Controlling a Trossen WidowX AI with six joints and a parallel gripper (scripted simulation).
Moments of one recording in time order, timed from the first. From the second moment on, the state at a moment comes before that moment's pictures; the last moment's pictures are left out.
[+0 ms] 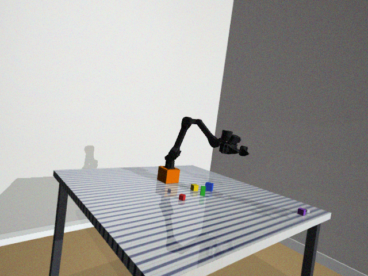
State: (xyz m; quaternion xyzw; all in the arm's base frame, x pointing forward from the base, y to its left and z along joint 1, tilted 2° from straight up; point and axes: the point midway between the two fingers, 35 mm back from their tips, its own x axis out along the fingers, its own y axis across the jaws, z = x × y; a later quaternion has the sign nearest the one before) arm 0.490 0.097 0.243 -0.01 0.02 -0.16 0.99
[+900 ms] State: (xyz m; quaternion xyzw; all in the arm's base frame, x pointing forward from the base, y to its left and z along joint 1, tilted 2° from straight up) arm 0.449 -0.109 0.082 -0.24 0.49 -0.06 0.84
